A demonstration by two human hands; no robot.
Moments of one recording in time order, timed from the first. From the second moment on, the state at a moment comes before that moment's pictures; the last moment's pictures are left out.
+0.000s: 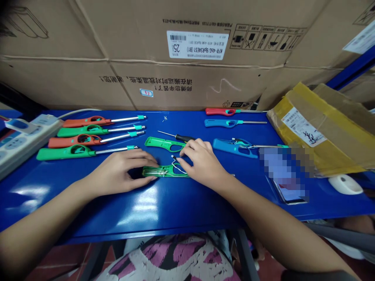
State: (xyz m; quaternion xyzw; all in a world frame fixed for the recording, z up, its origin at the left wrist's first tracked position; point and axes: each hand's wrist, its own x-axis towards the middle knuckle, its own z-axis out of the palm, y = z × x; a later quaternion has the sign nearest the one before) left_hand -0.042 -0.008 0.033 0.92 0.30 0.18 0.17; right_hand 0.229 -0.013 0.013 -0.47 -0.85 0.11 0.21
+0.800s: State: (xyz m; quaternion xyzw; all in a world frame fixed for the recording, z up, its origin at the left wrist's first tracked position) left_hand -0.036 -0.008 0.020 0.92 0.29 0.16 0.20; right_hand 0.221 -0.022 0.017 -0.43 -0.86 0.20 0.18
